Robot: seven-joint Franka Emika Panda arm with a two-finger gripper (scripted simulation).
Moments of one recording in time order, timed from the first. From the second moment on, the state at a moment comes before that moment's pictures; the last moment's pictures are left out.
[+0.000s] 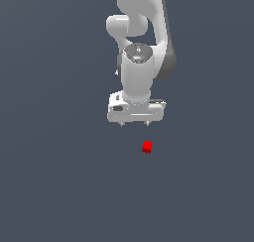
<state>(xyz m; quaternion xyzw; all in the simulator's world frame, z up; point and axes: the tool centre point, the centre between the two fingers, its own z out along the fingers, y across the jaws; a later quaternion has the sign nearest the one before) 0.009 0.031 0.177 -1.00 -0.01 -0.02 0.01</state>
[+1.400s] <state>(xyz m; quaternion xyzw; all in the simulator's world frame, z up) 0.028 0.089 0.044 -0.99 0.11 0.00 0.00</state>
